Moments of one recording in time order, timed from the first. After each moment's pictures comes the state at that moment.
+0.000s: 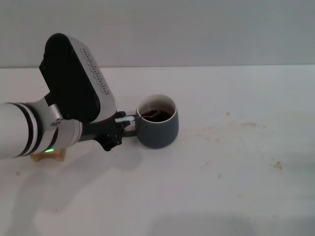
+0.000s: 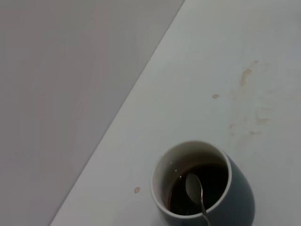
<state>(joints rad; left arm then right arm) -0.15 -2.06 -1.37 -1.78 2.62 -1.00 0.90 0.23 2.08 0.65 0.12 -1.95 -1.37 0.10</state>
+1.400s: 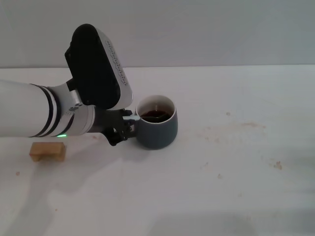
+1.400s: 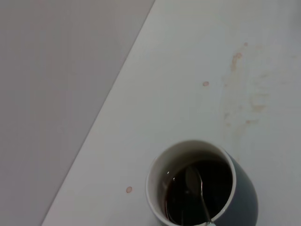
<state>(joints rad) -0.32 -2.06 -1.40 -1.66 2.64 -1.09 0.90 0.26 2.08 0.65 0.11 -1.95 -1.34 0.10</state>
